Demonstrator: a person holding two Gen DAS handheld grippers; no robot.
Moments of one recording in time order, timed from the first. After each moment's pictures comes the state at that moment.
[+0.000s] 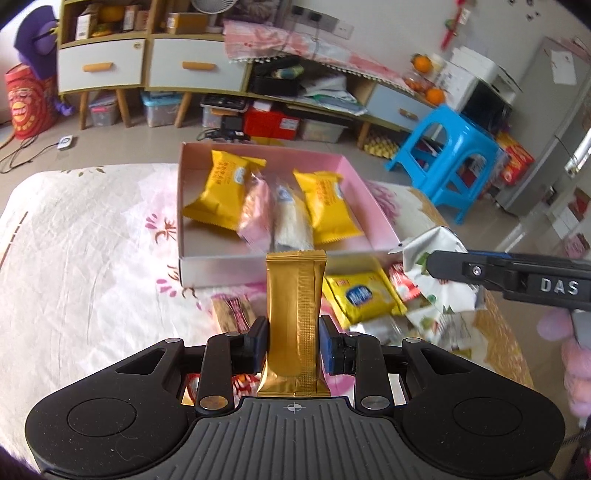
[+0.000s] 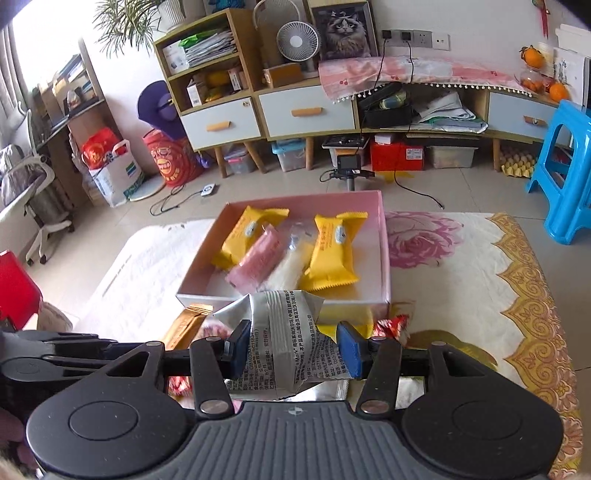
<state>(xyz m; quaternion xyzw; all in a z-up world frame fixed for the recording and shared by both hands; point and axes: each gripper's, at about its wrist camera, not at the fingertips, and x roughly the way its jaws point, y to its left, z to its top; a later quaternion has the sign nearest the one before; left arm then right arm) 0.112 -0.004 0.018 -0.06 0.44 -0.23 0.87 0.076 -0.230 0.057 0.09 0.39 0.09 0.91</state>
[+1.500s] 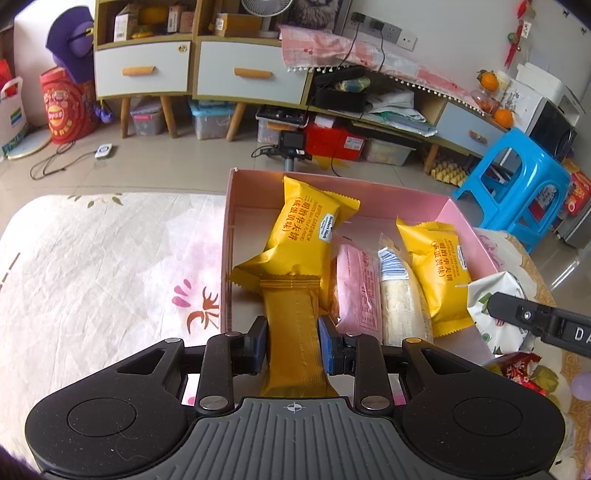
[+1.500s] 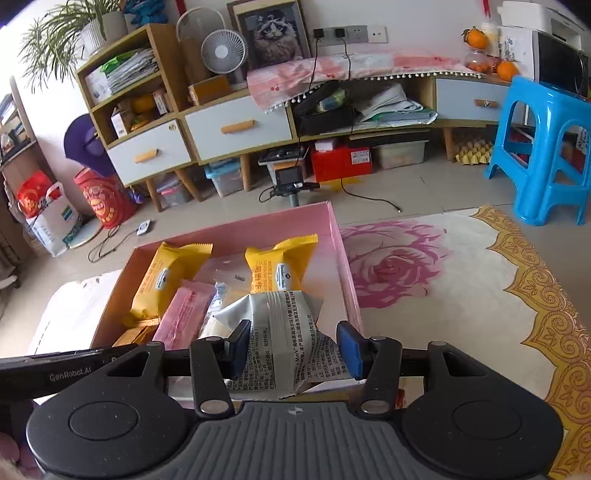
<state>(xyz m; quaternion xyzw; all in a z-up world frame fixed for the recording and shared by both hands) 0.219 -0.011 -0.035 -0.04 0.42 -0.14 0.89 0.156 -0.237 0.000 0.13 0.36 -0.01 0.92</state>
